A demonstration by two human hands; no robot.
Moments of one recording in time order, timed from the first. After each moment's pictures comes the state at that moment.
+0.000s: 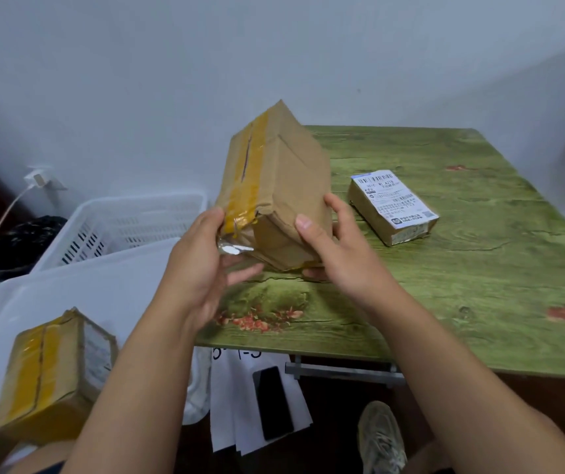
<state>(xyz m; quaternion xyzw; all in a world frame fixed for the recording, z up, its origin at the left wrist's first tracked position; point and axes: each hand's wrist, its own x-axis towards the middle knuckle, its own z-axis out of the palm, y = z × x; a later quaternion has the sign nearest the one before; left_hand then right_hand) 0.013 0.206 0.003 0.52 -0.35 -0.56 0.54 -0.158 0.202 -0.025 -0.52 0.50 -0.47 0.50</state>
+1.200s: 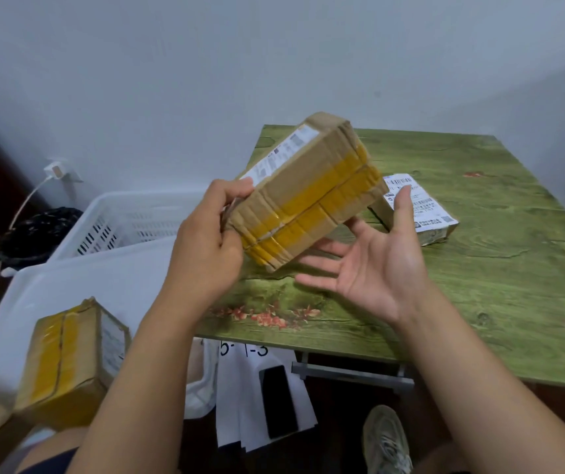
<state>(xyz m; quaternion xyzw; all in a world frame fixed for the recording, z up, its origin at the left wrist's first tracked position) 0.043 0.212 -0.002 0.53 -0.67 -0.18 0.48 -0.168 0.197 -0.021 -0.26 0.28 -0.46 0.80</state>
